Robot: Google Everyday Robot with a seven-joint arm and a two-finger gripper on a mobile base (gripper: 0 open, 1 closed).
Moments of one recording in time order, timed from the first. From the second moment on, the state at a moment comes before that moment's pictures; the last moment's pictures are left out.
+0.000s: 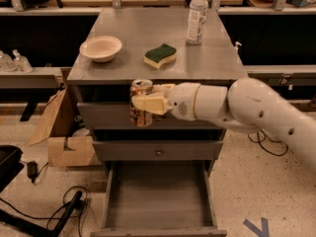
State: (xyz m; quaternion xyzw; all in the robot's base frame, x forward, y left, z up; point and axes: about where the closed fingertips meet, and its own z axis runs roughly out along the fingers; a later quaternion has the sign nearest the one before) arm 0.577 0.016 0.851 -0.34 0.71 0.37 0.50
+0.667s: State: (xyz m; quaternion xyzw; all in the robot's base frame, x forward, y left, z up) arm 0.525 0.040 0.697 -0.41 0.66 0.41 0.48
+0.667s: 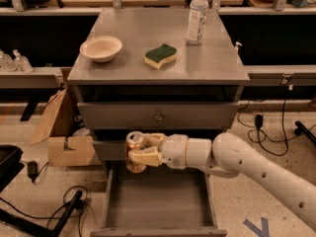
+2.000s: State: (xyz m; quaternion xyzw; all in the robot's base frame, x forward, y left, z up) arm 0.546 0.107 0.534 -0.50 0.64 0.40 0.43
